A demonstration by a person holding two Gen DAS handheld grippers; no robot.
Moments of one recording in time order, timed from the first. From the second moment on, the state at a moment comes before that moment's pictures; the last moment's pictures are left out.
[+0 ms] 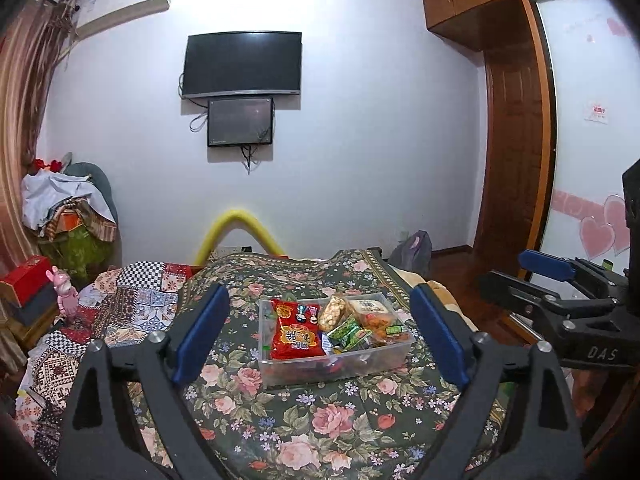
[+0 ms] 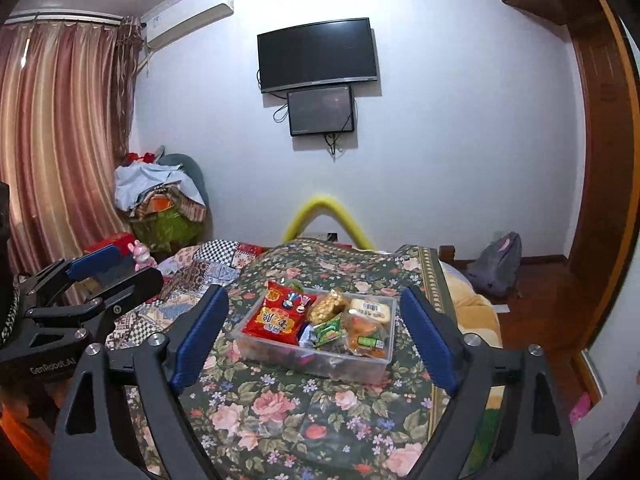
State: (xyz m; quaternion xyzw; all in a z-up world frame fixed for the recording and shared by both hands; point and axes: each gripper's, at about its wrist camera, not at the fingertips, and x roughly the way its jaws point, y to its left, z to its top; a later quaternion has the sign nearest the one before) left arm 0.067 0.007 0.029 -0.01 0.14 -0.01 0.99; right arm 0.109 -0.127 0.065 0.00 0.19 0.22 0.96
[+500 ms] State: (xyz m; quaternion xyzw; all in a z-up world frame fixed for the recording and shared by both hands) left arm 0.052 0.011 0.025 -0.02 0.15 -0.01 0.99; right arm 0.087 -0.128 0.059 0.00 0.18 0.21 0.96
